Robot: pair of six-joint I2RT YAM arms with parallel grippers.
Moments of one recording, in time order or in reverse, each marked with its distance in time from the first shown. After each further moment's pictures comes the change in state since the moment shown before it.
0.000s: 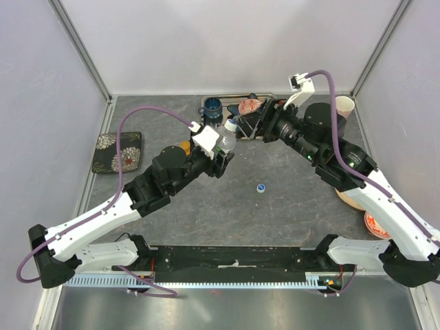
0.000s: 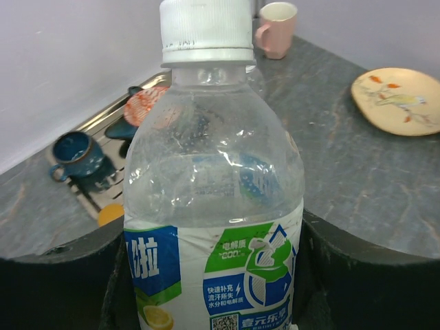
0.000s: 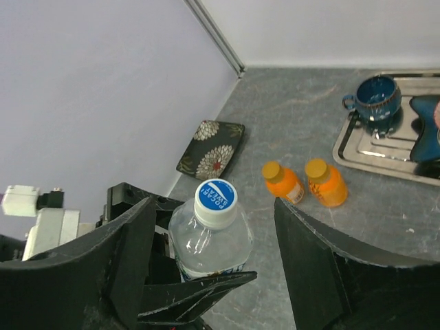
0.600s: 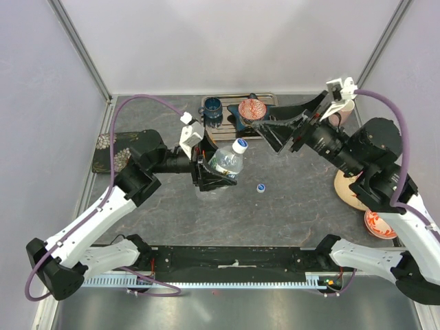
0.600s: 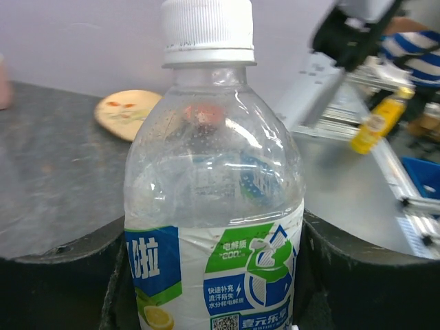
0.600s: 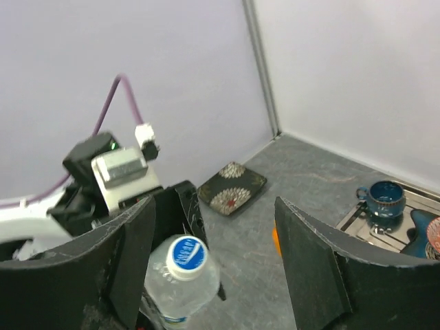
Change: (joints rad) left arm 0.266 0.008 0.016 0.183 1.149 -0.365; right arm 0.000 -0.166 -0.015 0.096 -0.238 -0.266
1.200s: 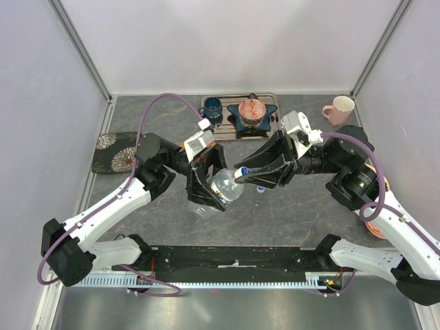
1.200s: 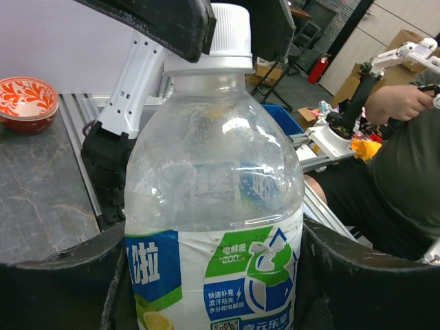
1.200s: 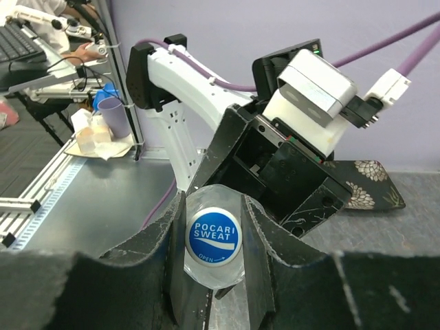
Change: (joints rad) left arm -0.016 0.126 -0.044 0.548 0.416 -0.496; right arm -0.004 -0.014 -0.233 0.262 -0.716 -0.105
